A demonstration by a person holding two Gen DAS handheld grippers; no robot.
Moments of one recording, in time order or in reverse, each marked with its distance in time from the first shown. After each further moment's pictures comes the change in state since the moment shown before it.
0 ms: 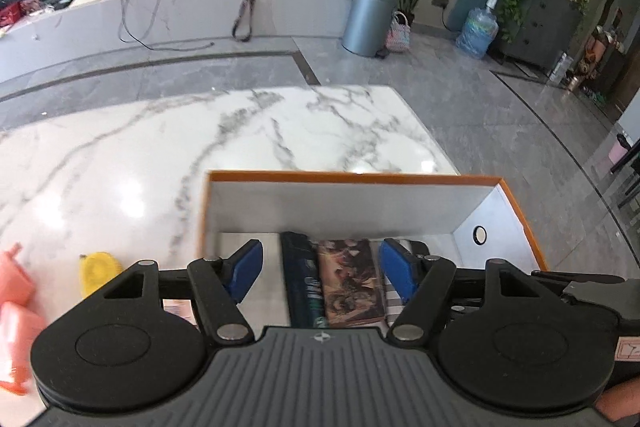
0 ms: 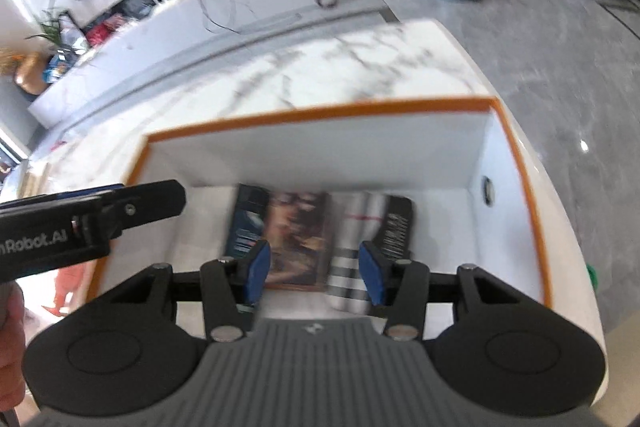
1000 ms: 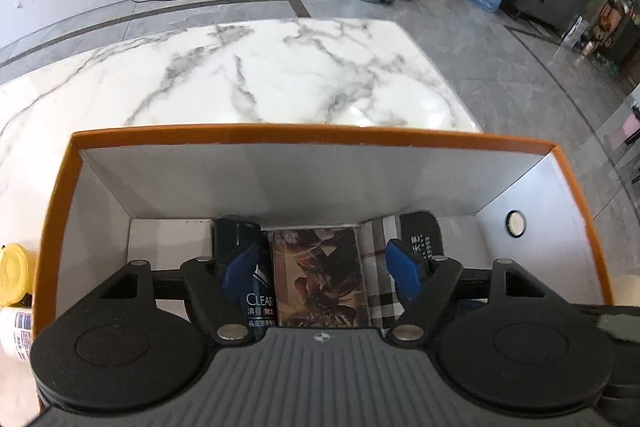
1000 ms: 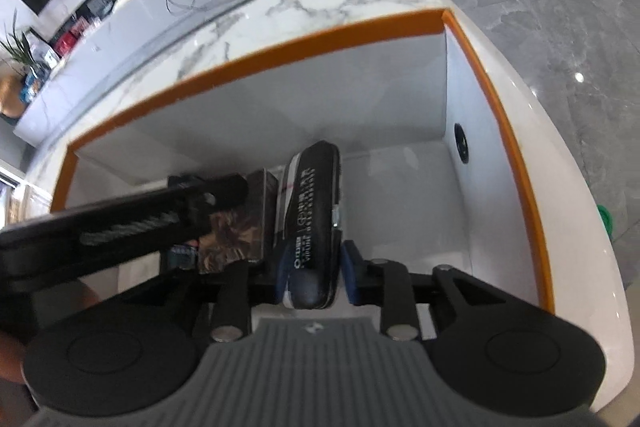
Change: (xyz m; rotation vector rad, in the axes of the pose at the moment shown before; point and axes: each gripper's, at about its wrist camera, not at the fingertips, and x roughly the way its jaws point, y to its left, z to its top) left arm 0.110 -0.034 -0.002 -0.014 0.161 0.000; right arm 0.059 -0.060 0.002 0.163 0.156 -0.012
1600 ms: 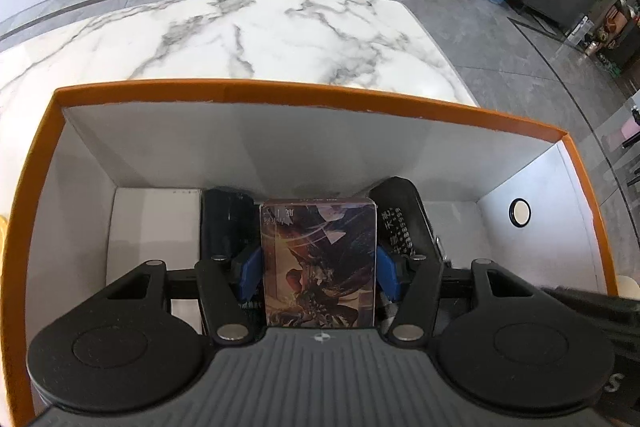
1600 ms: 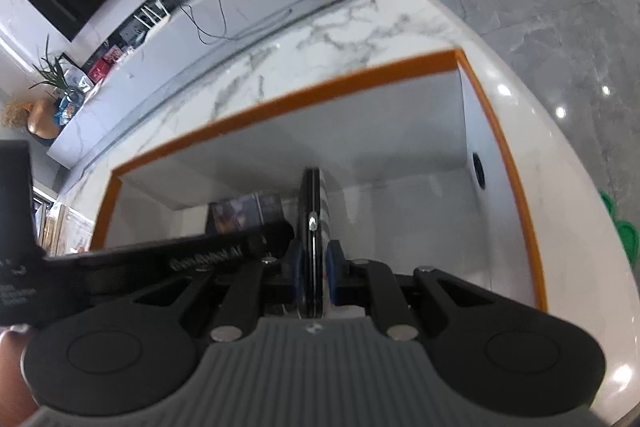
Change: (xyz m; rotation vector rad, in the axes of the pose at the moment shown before) left arm 0.016 0.002 -0.006 -0.036 0.064 -0.015; right arm -0.019 -0.007 0.000 0.020 -0.092 0.125
